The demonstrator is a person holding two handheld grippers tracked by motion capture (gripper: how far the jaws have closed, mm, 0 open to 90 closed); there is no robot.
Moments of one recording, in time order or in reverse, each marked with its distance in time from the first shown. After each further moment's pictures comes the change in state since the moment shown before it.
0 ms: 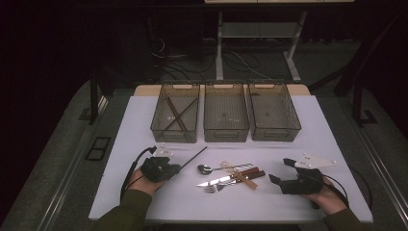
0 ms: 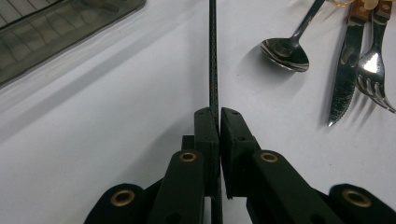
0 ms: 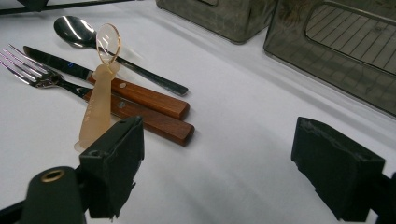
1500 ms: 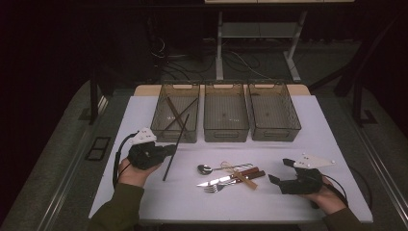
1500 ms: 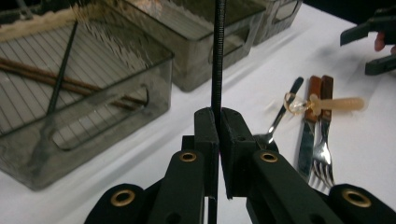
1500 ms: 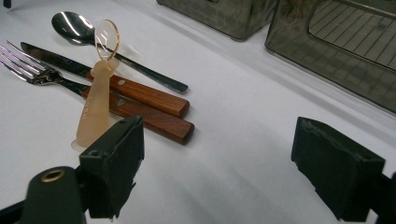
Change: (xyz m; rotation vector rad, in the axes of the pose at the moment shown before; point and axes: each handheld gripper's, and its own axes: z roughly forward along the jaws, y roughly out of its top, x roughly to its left) left arm 0.014 0.028 -0.051 -0.305 -0.017 -0.040; right arm -0.001 0.000 0.002 0.011 0.001 -0.008
